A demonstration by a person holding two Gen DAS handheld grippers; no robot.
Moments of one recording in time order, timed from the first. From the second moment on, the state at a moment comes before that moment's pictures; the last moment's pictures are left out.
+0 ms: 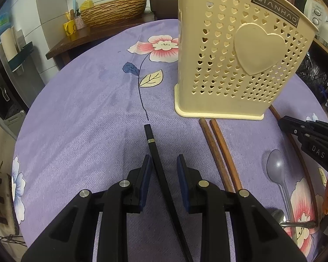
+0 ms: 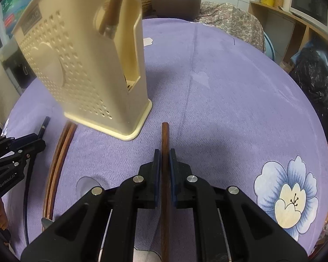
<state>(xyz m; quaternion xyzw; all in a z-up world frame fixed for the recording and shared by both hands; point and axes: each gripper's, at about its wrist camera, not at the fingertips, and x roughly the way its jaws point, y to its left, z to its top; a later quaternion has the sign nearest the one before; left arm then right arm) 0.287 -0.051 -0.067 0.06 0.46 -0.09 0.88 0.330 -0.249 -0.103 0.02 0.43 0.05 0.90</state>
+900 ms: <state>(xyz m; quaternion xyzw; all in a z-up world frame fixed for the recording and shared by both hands) 0.243 -0.043 -0.018 -0.01 0.39 -0.14 0.91 0.259 -0.265 -0.046 0.07 0.34 0.10 0.93</state>
